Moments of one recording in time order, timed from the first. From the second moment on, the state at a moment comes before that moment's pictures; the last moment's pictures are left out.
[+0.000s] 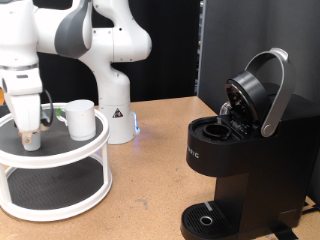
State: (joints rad) arm -0.11 -0.27 -0.57 -2.60 -0.29 2.43 -1.48
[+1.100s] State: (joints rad) arm -0.13 -0.33 -0.56 -2.70 -0.37 2.48 -1.41
